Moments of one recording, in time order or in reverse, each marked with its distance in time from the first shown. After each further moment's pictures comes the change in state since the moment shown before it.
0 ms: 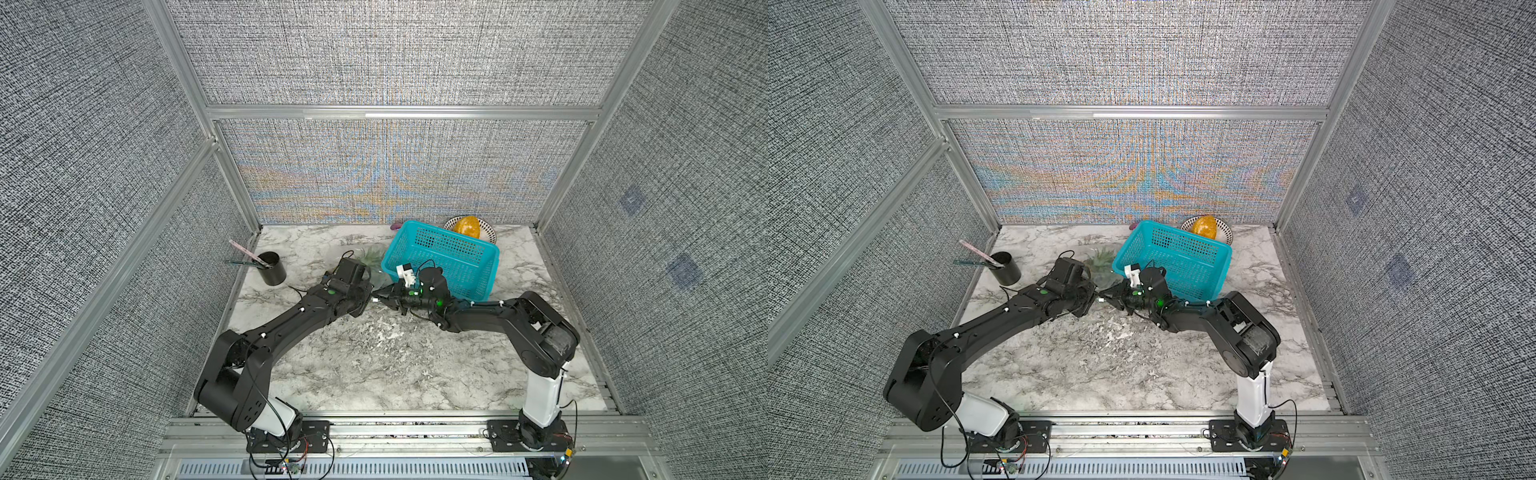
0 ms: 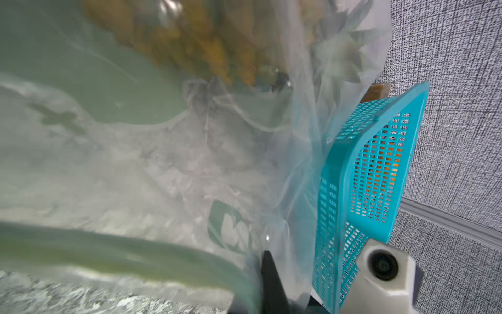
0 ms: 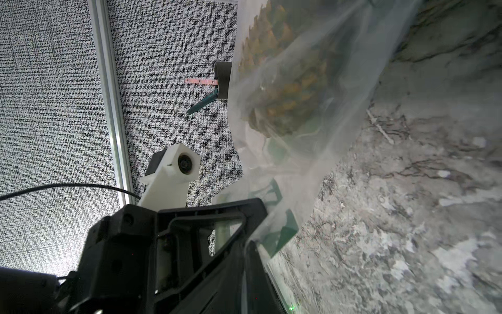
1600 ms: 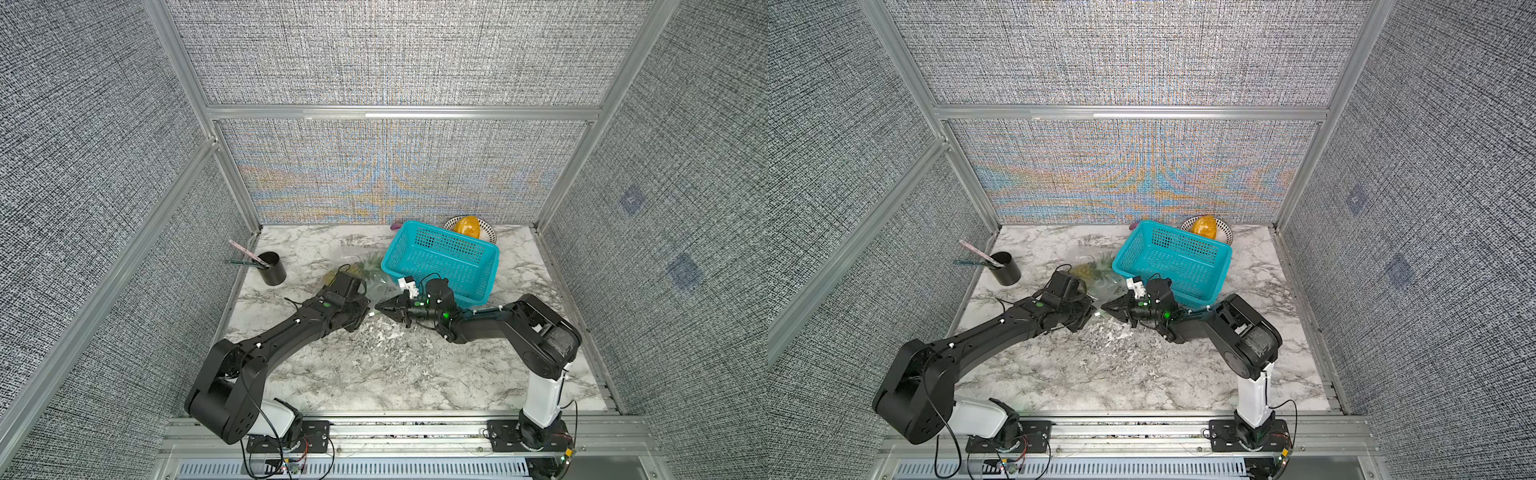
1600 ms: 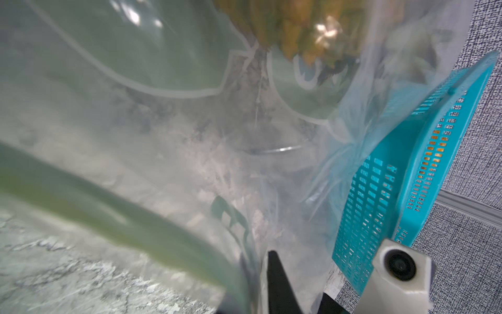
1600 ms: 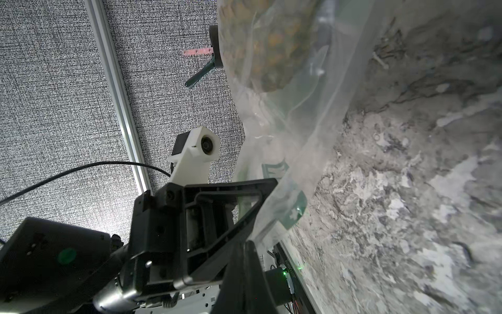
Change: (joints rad) left arm -0.002 -0.071 -0.132 0.005 0.045 0.000; right arm 0.003 -0.012 -0.145 0.183 -0.095 0.136
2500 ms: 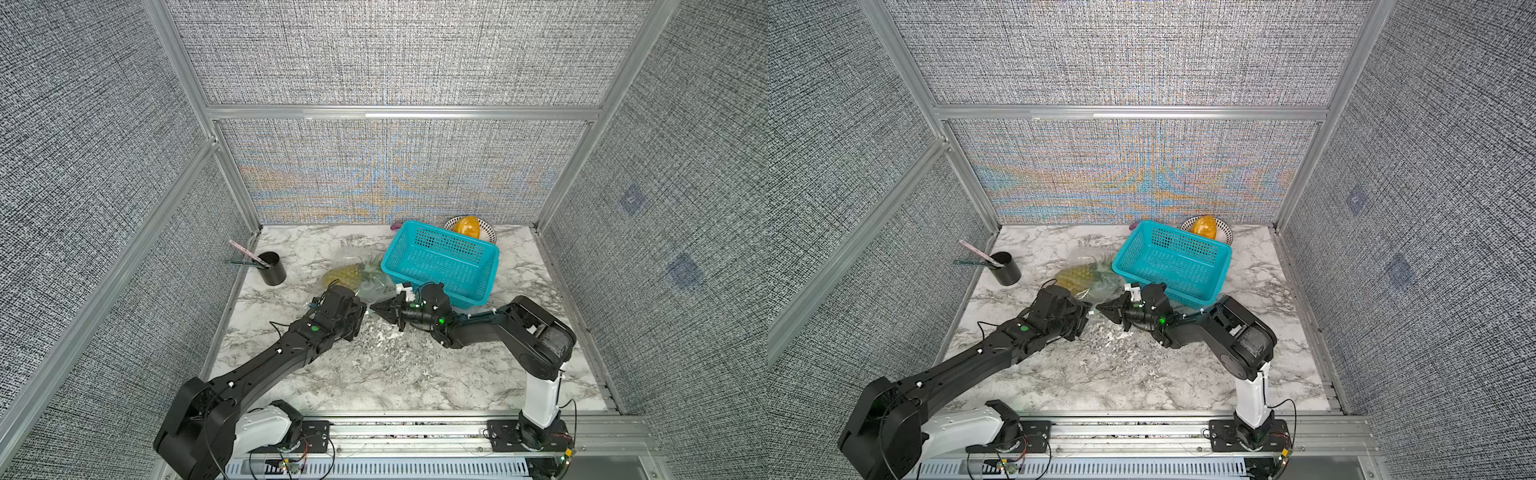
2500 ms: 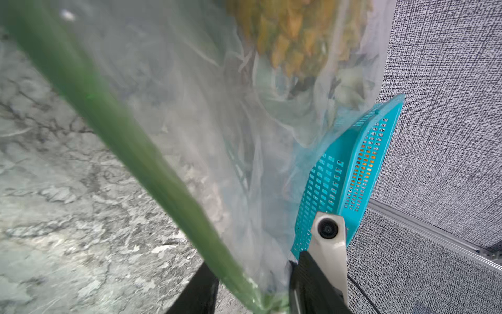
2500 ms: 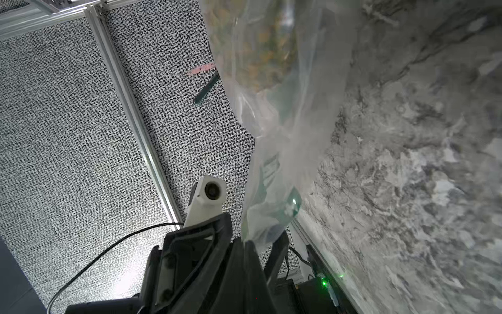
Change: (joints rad) left arm -0.059 -0.222 -0.177 0.132 -0.108 -0.206; right arm 0.051 0.019 -0.005 0.071 0.106 0.233
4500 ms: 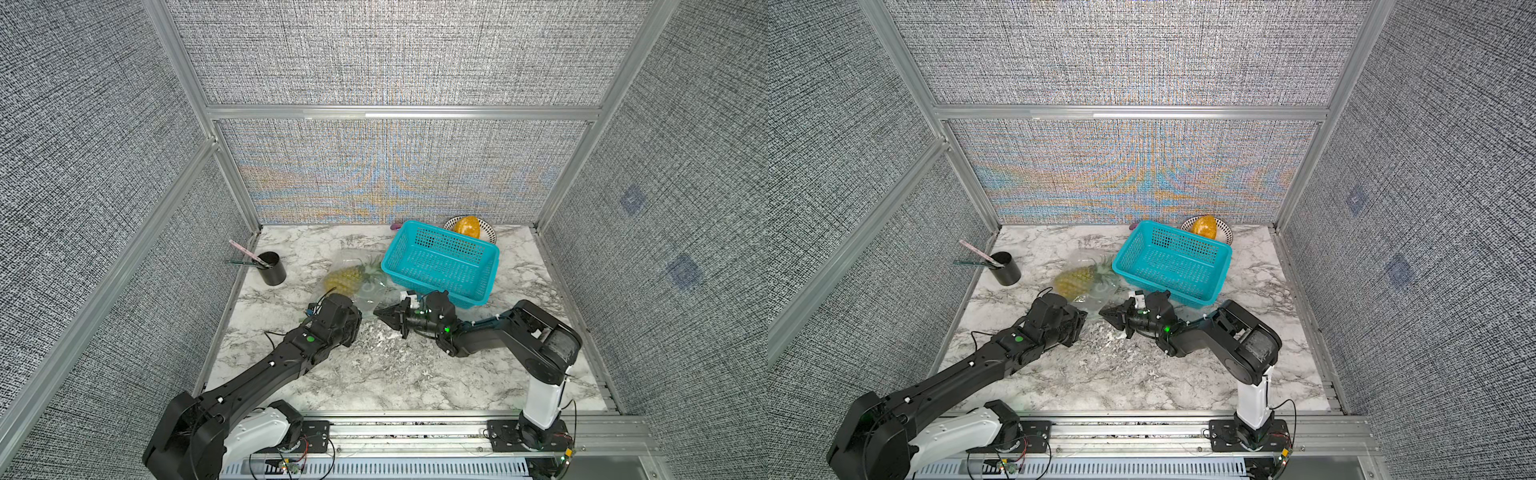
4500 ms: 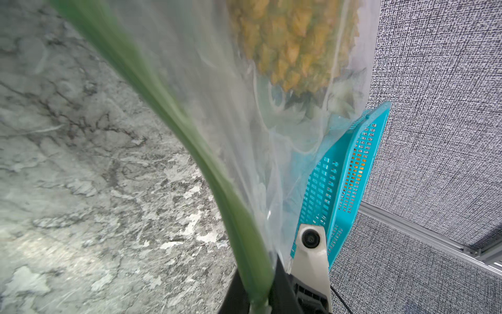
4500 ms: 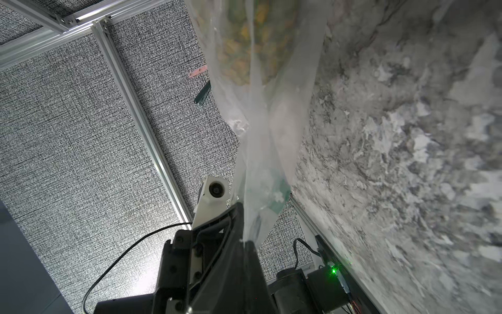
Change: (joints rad) left arm -0.027 -0.105 -0.068 -0.018 -0.061 -0.033; right arm 0.013 -0.044 -0.104 0.078 0.039 0.087
